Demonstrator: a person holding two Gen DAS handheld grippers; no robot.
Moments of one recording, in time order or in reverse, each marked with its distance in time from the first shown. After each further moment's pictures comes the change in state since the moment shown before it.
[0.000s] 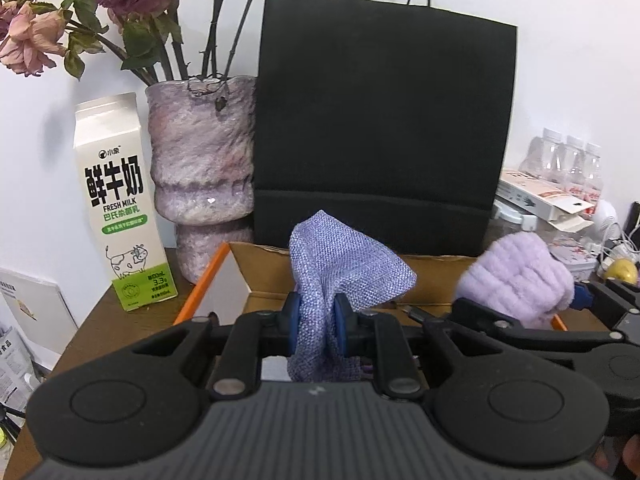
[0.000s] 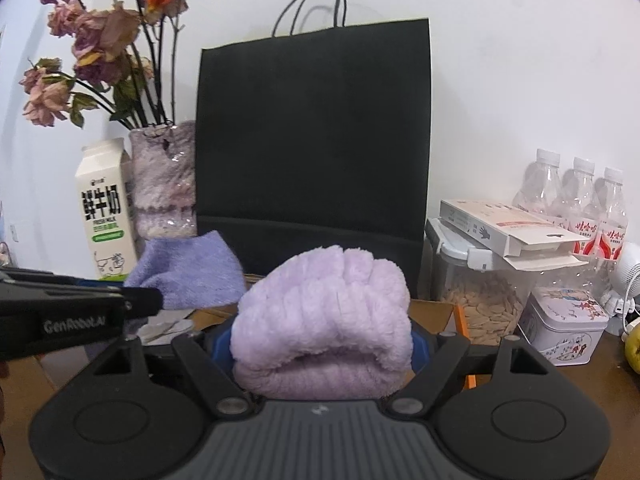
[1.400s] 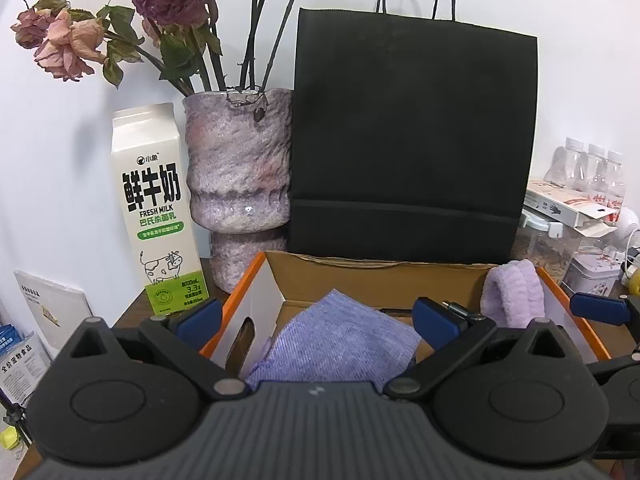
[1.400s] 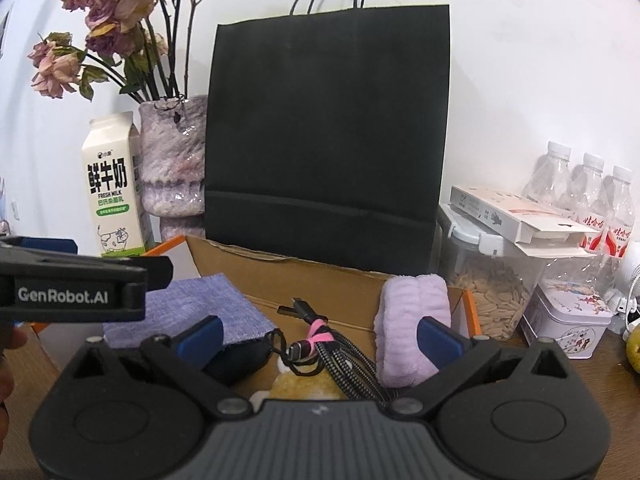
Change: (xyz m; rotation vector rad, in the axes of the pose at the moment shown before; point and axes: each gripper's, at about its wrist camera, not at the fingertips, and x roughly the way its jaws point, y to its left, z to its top) left arm -0.012 0.009 -0.010 -0.007 -0.068 0.076; right arm -0.002 0.012 -0.009 -0.043 0.037 0.003
